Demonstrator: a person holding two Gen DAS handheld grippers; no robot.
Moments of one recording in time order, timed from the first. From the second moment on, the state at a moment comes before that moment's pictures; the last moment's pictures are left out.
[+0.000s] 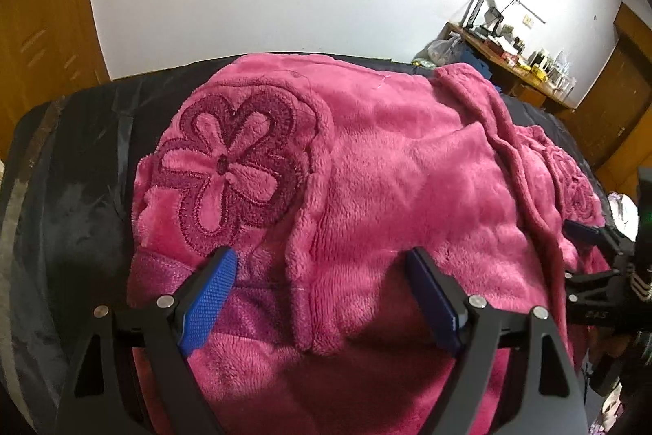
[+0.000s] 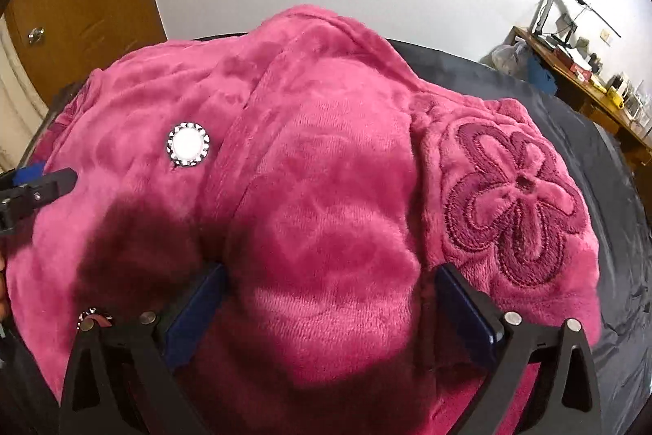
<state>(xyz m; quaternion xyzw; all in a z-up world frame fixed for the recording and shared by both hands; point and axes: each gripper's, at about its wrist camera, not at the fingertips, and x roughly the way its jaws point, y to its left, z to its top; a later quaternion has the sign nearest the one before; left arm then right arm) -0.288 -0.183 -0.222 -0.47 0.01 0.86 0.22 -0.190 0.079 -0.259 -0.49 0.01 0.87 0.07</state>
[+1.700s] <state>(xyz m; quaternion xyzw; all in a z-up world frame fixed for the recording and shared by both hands) -0.261 -0.068 -0.218 -0.52 0.09 0.83 0.21 -0.145 0.229 -0.278 -0.47 0.32 0.82 -0.07</state>
